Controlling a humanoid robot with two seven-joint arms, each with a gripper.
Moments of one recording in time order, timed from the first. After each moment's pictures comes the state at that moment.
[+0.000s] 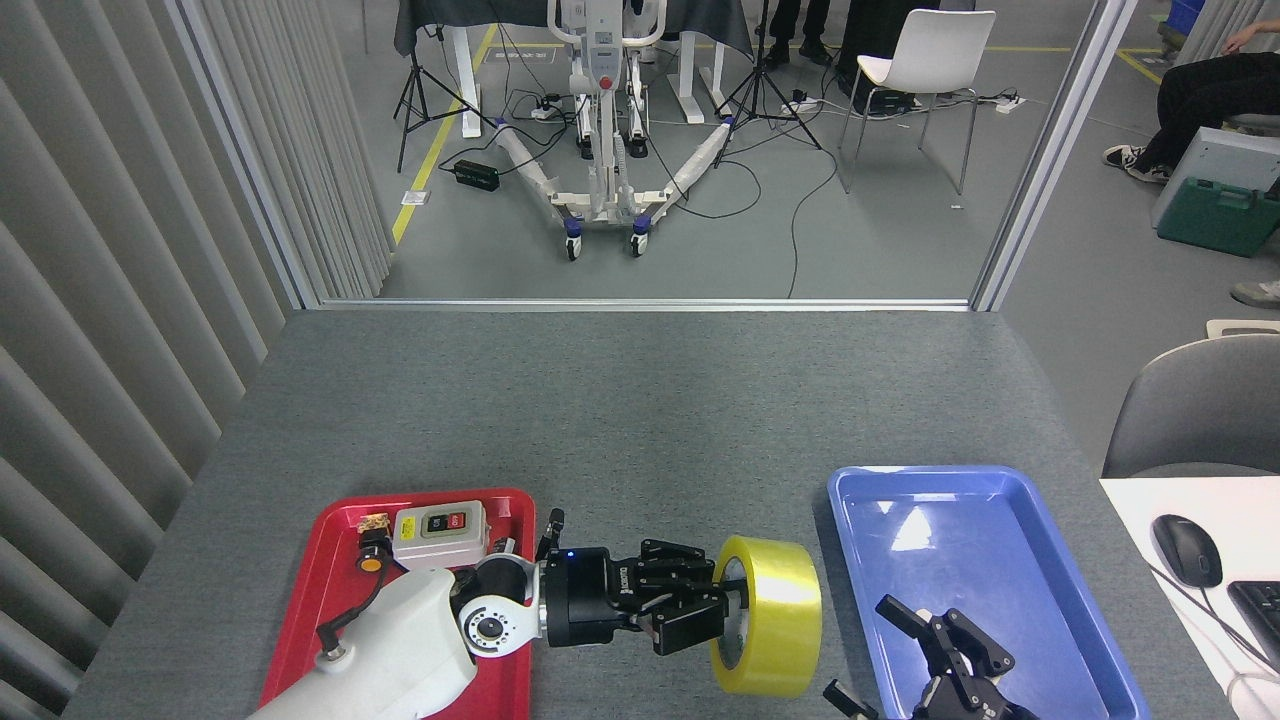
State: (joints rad) left arm -0.66 0.24 -0.96 -1.18 -0.30 -0.79 -0.30; right arm 0.18 -0.38 0.08 -1.68 1.15 -0.79 -0.24
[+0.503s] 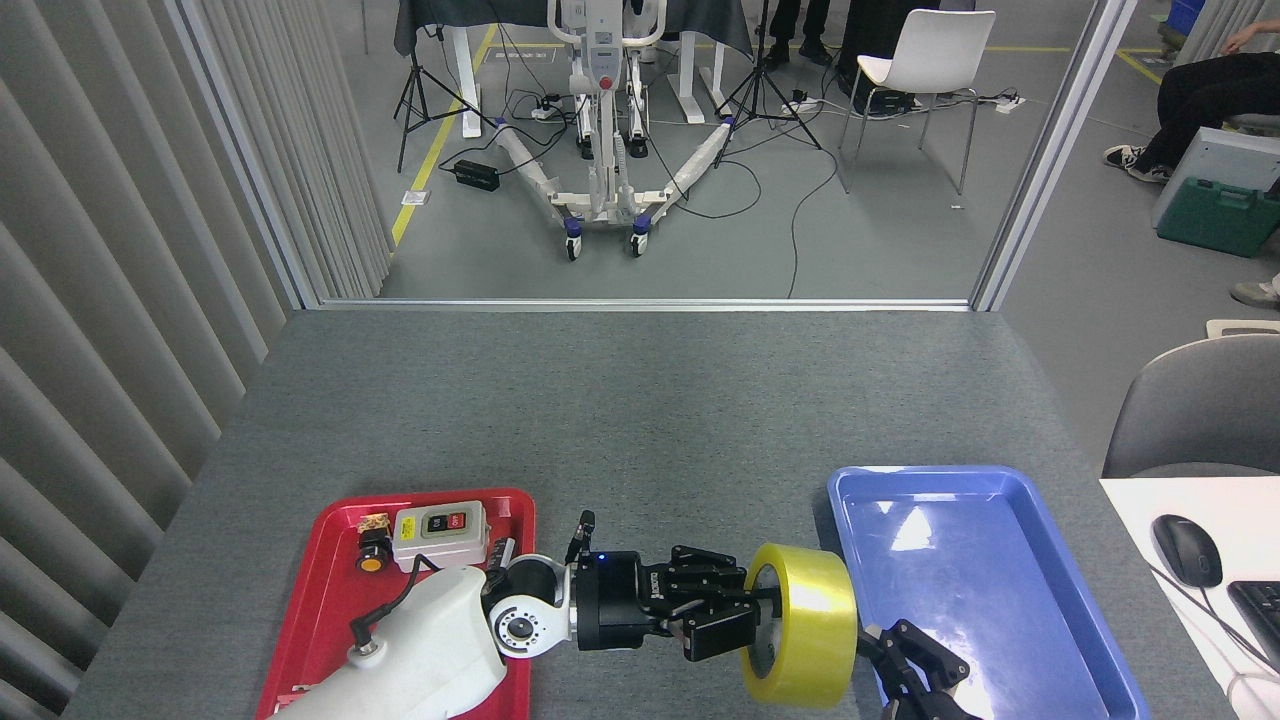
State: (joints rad) left arm -0.68 0.18 -1.00 -1.15 -0.27 -0.79 -0.31; right arm 0.18 -0.43 0.20 -1.79 1.14 -0.79 -0.25
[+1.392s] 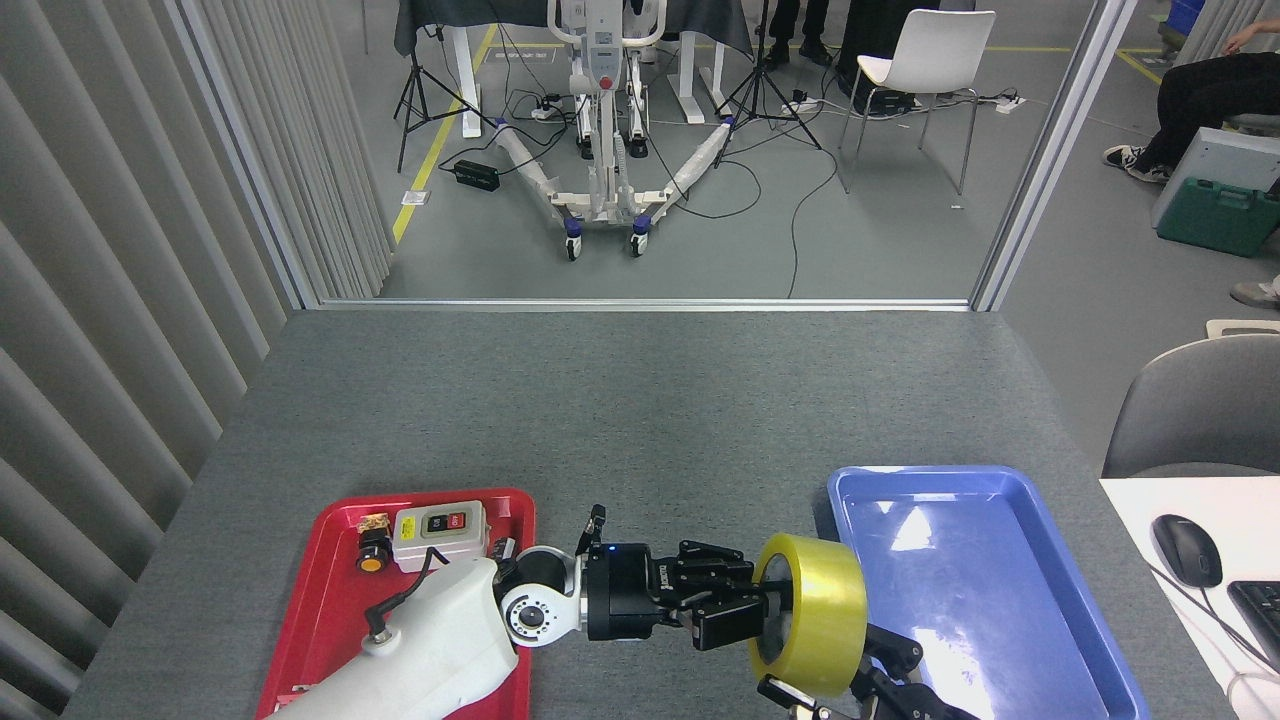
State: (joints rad) left arm -0.71 0.15 -0.99 -1.08 -0.25 -0.78 -0.33; right arm 0.14 -0.44 0.25 -1.79 1.15 -0.79 -0.26
